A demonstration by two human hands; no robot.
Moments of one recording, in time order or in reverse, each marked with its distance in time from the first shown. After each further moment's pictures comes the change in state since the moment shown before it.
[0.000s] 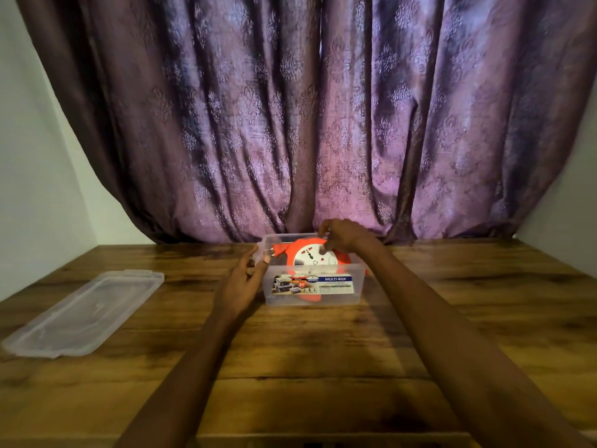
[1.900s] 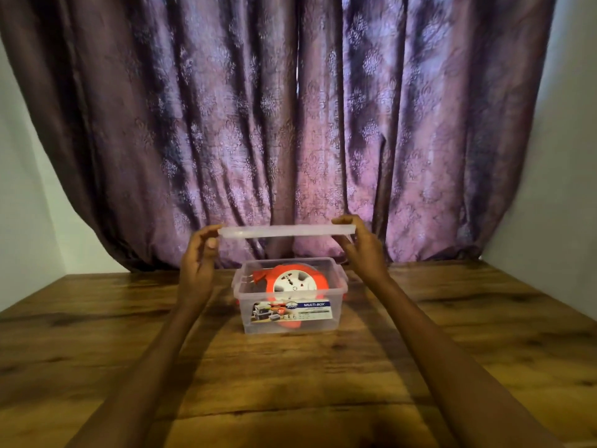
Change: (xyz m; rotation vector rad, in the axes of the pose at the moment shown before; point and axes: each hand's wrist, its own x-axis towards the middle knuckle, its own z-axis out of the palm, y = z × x) left_hand 0.043 0.047 -0.045 -0.390 0.260 0.417; right_hand -0.073 0.029 -0.029 0.562 0.788 -0.235
